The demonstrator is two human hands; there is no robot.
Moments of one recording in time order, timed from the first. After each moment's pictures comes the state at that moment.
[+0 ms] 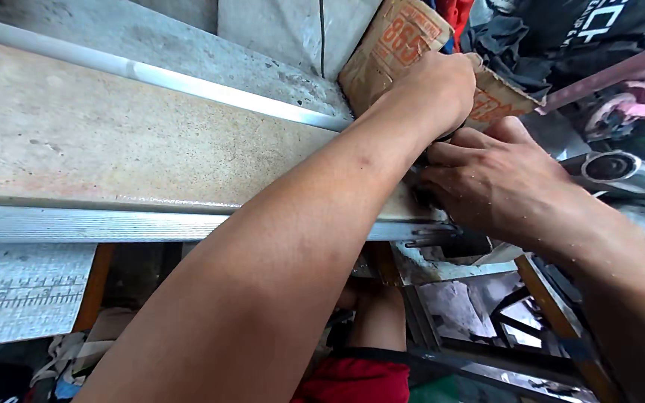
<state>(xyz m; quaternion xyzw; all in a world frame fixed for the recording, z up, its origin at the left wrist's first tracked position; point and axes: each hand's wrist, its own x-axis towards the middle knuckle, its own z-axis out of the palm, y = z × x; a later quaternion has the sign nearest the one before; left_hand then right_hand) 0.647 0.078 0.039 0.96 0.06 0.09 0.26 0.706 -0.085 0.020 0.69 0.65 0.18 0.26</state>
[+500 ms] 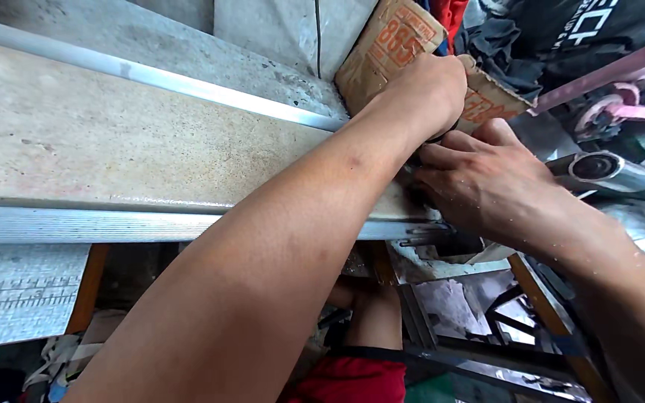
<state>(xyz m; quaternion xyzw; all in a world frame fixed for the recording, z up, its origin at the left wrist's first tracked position) 0.649 0.078 0.038 0.96 0.06 0.09 0.25 0.707 -0.086 0.018 0.67 0.67 0.19 0.26</state>
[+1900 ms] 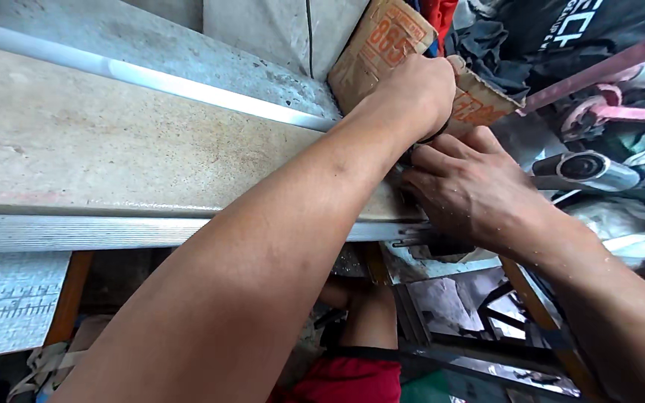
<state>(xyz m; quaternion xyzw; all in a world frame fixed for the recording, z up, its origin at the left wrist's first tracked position) 0.649 0.078 0.037 0.96 0.06 0.10 0.25 0.707 -0.091 0.009 0.66 0.68 0.21 0.23</state>
